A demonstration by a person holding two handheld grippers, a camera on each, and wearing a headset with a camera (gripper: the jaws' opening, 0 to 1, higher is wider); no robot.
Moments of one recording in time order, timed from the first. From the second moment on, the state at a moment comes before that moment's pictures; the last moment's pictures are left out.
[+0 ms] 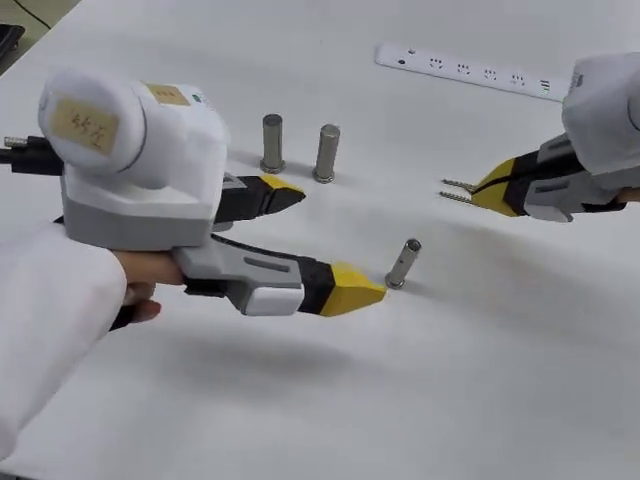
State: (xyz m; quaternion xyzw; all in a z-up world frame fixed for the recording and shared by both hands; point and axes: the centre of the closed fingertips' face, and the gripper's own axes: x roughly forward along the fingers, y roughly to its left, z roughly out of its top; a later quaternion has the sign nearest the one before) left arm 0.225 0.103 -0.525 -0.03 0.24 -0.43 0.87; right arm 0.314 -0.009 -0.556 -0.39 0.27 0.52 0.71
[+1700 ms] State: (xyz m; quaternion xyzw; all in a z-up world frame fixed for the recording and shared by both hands) left arm 0.211 0.023 -0.484 -0.09 0.23 -0.53 0.81; right arm 0.213 0.030 -0.494 -0.46 0.11 0.51 0.72
